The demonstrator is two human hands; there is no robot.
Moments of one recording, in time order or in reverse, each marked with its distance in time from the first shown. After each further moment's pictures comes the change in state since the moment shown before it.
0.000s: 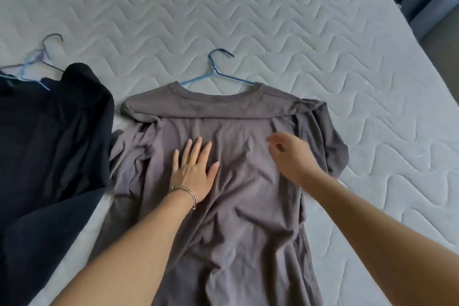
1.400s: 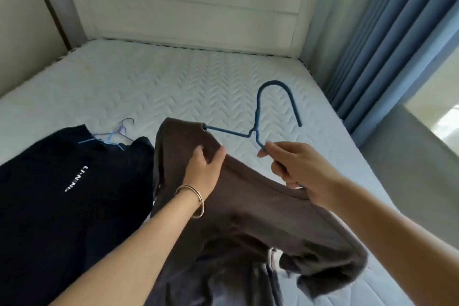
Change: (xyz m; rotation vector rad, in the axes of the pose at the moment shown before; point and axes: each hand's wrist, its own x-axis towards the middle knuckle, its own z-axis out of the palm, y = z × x) left_hand -0.146 0.073 -0.262 -0.988 0.286 -0.171; right_hand -0.210 -0.157 -0.178 0.491 -0.121 -0.146
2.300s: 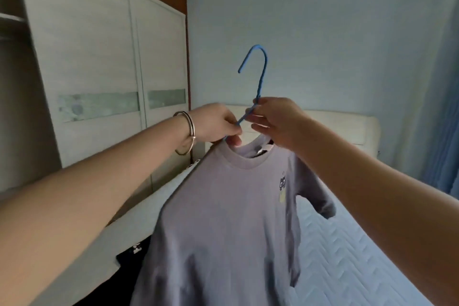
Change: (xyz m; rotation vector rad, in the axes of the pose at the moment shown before) left_hand -0.325 0.326 -0.335 0.592 0.152 0.418; right_hand -0.305 -0.361 0.052 0.345 -0.233 -0.540
